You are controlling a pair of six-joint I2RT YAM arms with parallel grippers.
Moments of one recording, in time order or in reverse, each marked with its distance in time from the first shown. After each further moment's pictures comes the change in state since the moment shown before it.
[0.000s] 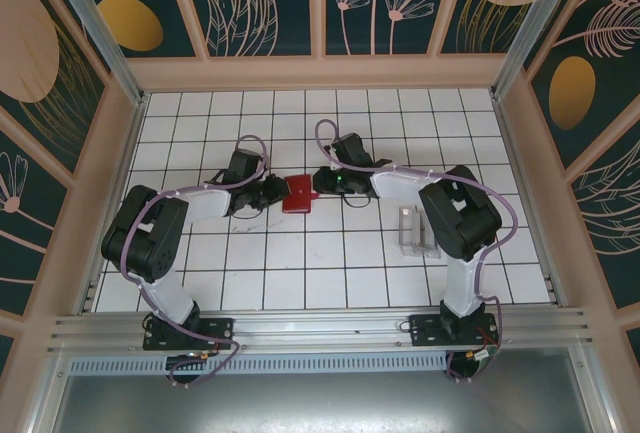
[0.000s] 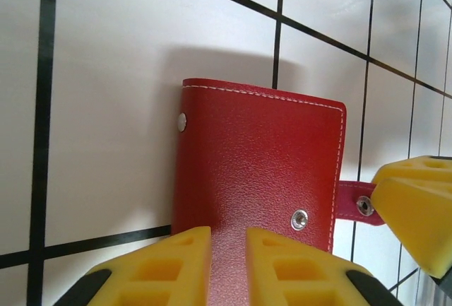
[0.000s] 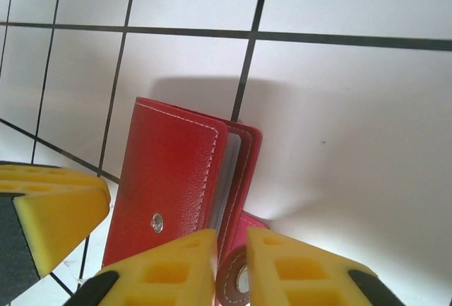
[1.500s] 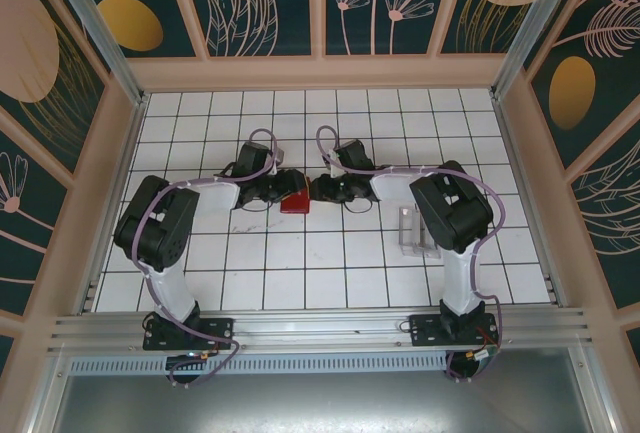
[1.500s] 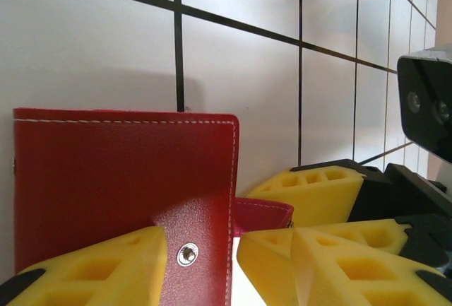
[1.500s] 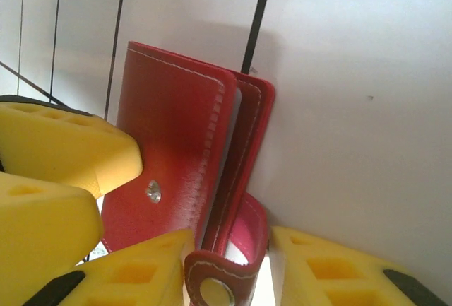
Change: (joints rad) left arm -0.029 0.101 0.094 0.061 0.145 -0.019; right arm -0.030 0.077 -0.048 0.098 -0.198 0.007
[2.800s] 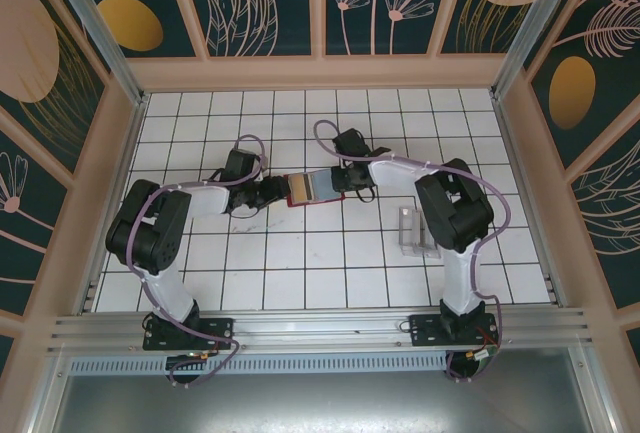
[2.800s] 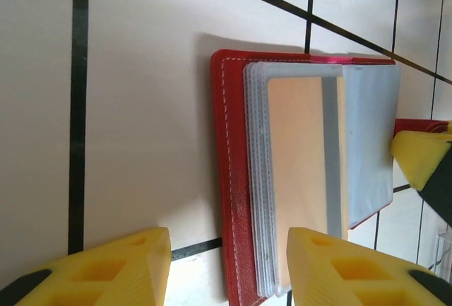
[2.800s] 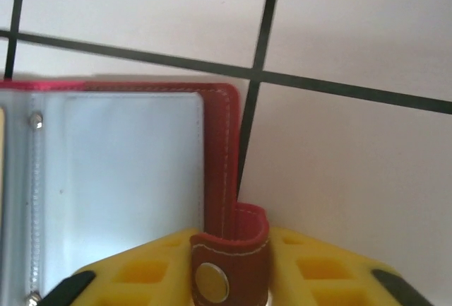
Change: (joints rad) left arm 0.067 -0.042 -0.073 -0.061 -0.088 0.074; right arm -0.021 -0.003 0.165 -0.361 0.472 -0.195
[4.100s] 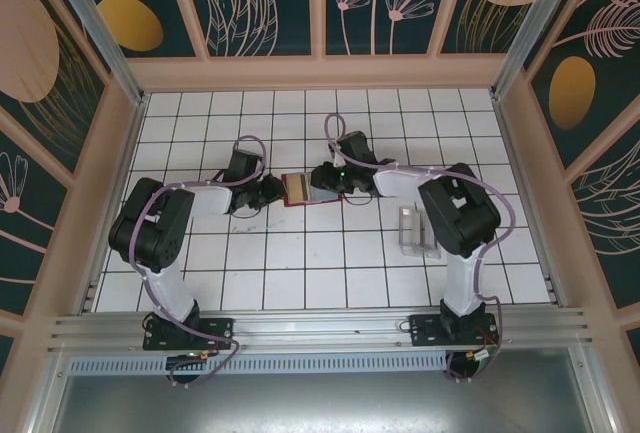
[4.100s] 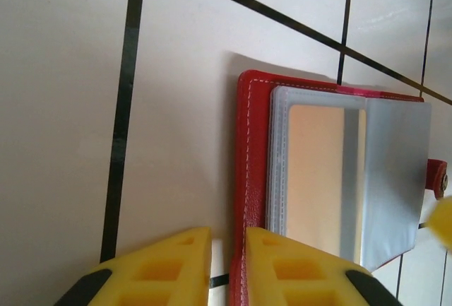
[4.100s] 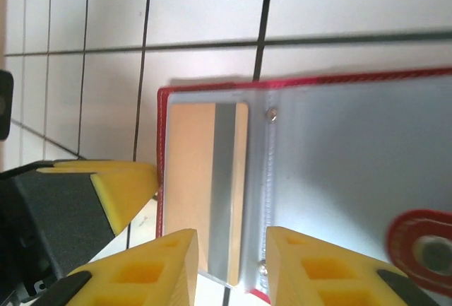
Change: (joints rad) left arm -0.012 0.011 -0.004 0.028 -0.100 -0.049; right arm 0.015 -0.069 -0.124 0.313 -0.356 0.290
